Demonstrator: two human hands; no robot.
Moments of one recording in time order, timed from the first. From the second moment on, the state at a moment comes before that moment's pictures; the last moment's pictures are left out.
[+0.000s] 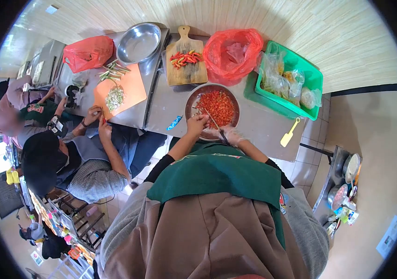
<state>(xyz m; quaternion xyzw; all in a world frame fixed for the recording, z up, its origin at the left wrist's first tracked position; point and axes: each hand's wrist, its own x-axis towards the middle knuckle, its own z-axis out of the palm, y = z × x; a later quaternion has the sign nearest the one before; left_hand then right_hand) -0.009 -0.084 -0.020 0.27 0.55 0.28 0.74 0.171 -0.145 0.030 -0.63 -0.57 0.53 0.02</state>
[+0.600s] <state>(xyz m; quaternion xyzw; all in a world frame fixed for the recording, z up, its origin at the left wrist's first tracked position) -0.001 -0.078 -0.024 0.18 0.54 0.30 0.76 0.171 -0.137 0.030 -0.63 -0.56 0.54 -0.01</state>
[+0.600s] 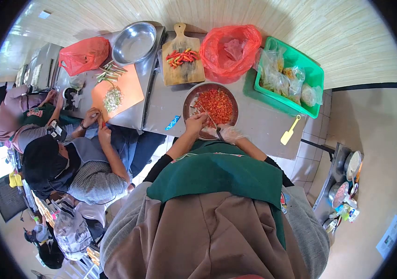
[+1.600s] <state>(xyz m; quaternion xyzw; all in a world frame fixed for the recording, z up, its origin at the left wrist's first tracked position) -0.002 -0.078 -0.015 0.20 0.54 0.28 0.77 0.171 -0.142 0.015 -0.64 -0.57 0.52 0.01</state>
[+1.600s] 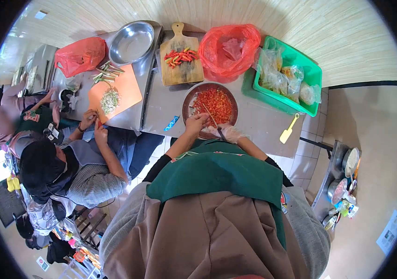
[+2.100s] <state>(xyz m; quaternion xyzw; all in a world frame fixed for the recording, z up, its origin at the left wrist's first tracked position) -0.010 -0.091 -0.021 0.17 0.55 0.29 0.77 0.171 -0.144 0.017 -0.61 -0.58 0.54 0.01</state>
